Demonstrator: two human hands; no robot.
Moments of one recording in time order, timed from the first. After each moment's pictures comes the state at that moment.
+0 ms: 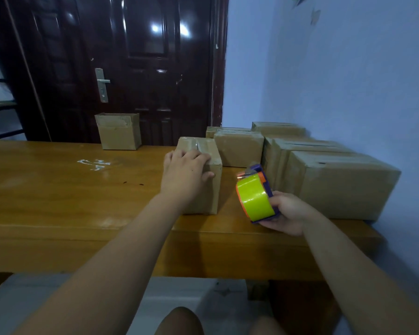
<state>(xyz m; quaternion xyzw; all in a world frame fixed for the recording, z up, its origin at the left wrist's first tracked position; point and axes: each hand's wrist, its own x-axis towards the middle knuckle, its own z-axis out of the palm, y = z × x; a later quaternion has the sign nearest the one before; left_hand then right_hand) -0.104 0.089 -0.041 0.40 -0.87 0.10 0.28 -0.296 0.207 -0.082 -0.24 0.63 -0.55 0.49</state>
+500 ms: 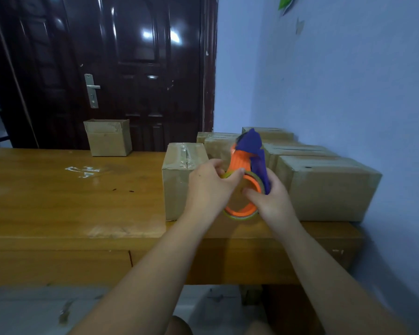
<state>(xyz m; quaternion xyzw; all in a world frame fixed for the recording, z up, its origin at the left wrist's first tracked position) -0.139 0.158 -0.028 0.37 -0.75 -0.31 0.44 -0.264 0.213 -0.071 -0.45 0.61 -0.64 0.16</state>
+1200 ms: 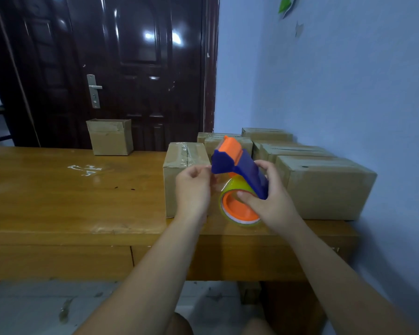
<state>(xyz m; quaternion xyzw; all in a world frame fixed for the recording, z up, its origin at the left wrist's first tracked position) -0.127 0.163 -0.039 0.34 -0.53 -0.56 0.54 -0.250 0.243 -0.058 -0.56 0.61 -0.56 0.06</state>
